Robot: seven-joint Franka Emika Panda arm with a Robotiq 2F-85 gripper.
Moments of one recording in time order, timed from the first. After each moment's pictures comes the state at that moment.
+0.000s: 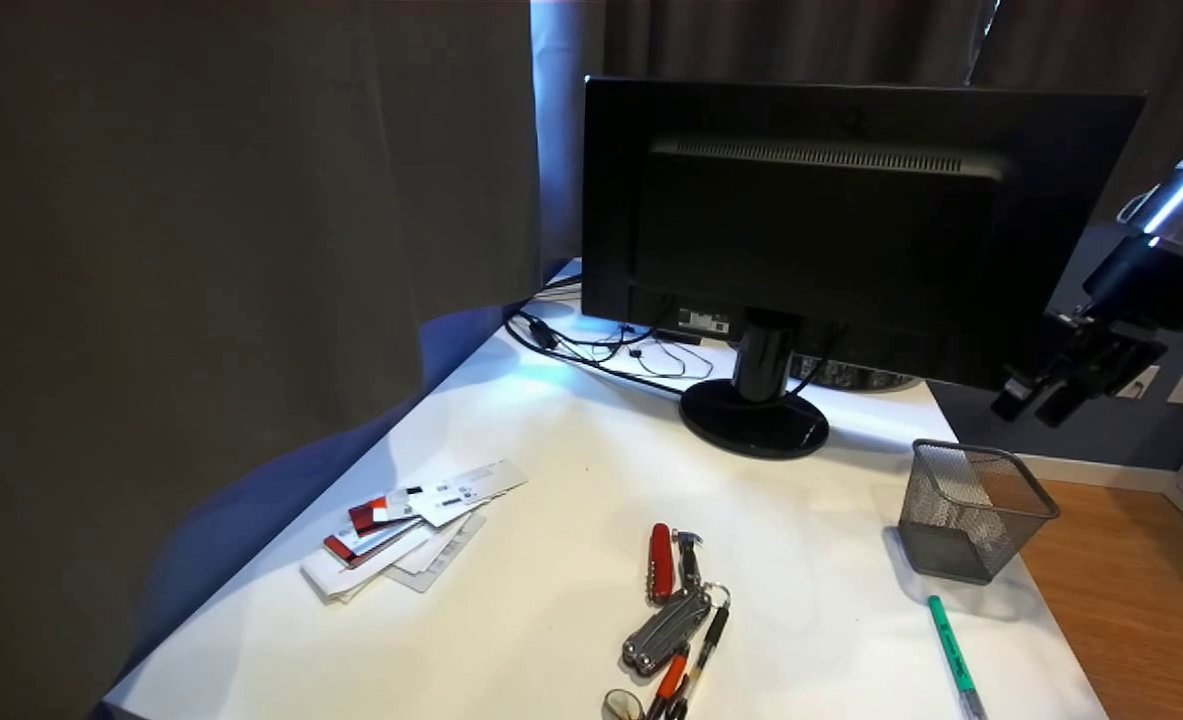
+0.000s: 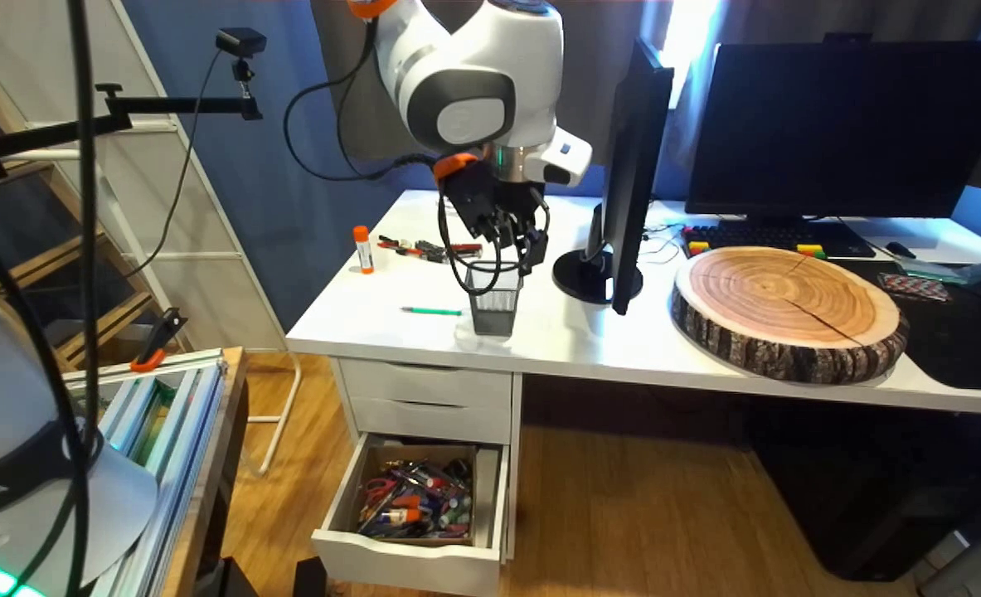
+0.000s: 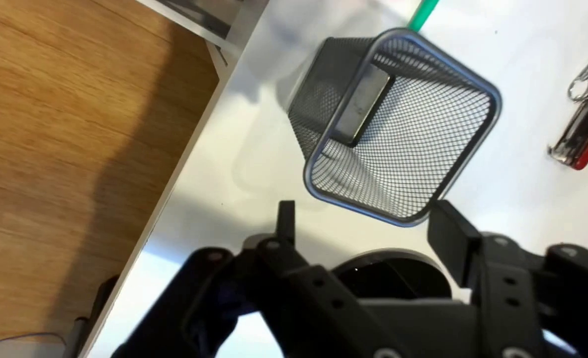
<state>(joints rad) 0.12 0.31 0.30 -2.29 0.31 2.78 -0.03</state>
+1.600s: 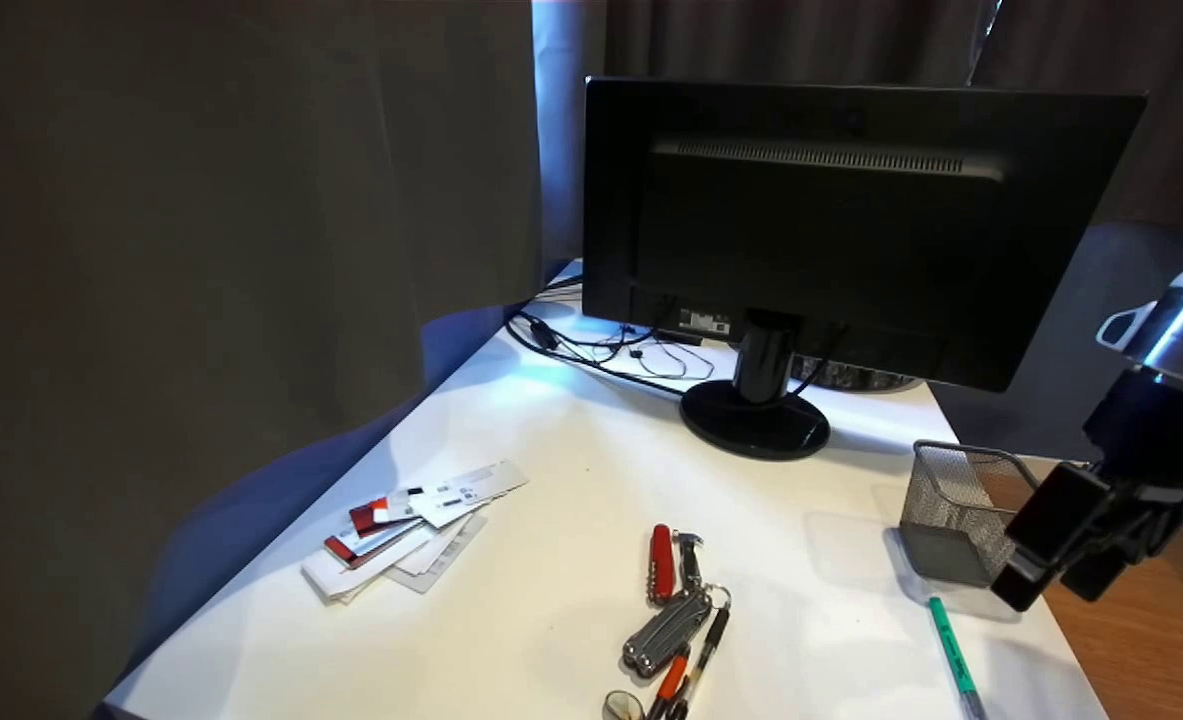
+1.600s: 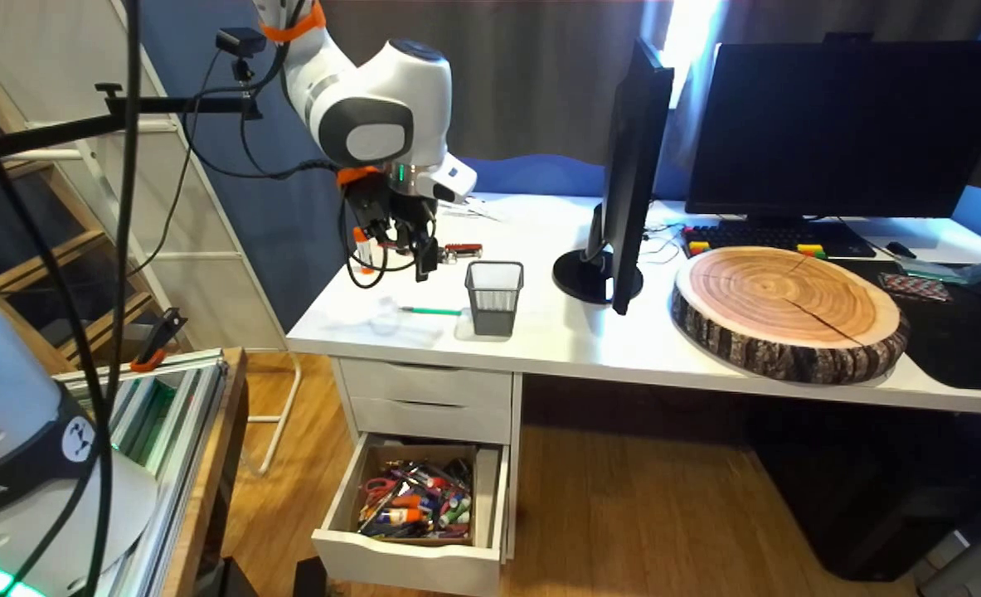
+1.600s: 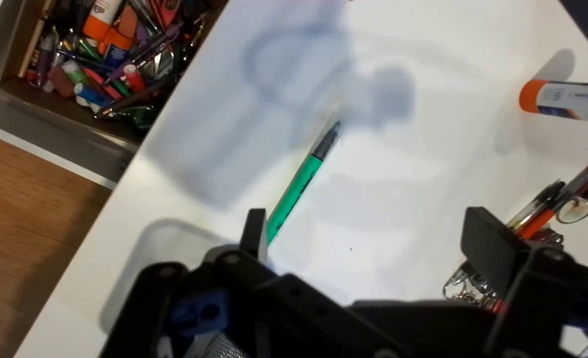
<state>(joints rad) 0.33 0.34 0.38 -2.40 0.39 2.83 0.11</state>
